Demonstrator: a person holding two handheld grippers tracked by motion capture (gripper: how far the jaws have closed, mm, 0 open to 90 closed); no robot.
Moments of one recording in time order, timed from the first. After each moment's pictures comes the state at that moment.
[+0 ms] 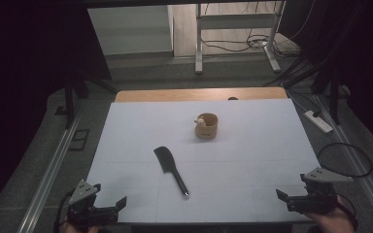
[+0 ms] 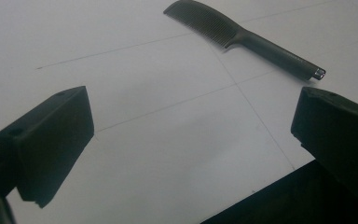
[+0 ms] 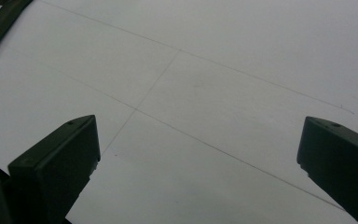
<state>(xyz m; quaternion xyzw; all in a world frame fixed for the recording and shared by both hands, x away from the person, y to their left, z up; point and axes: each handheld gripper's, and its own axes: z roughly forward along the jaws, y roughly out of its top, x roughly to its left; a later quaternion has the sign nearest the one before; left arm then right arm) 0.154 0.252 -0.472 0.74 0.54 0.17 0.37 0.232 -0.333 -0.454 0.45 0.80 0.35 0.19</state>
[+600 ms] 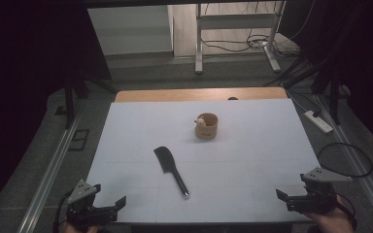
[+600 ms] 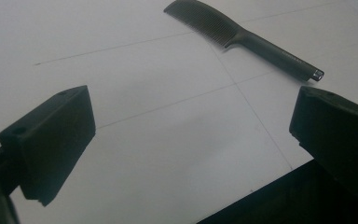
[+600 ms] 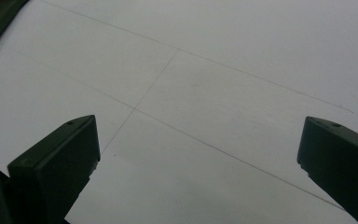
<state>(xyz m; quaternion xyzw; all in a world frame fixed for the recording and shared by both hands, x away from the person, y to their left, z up) 0.154 0.254 -0.472 0.73 0.54 0.16 0.38 0.232 -0.332 -0.455 0.45 0.80 0.35 0.19</state>
